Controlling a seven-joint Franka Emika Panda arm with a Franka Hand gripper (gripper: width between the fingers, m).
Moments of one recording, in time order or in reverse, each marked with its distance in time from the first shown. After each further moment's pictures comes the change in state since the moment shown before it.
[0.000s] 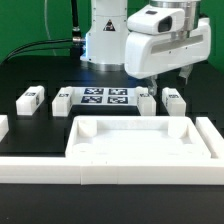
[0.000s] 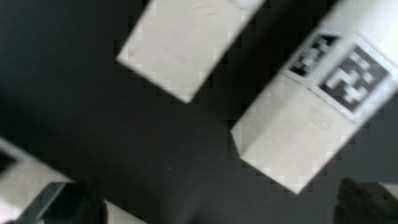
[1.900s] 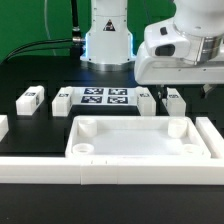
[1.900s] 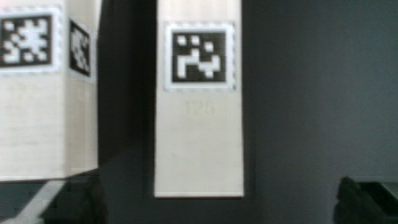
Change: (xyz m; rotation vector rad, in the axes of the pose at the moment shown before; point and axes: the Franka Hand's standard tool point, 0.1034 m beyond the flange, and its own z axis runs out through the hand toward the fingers) arm 0.017 -0.028 0.021 0.124 -0.462 0.537
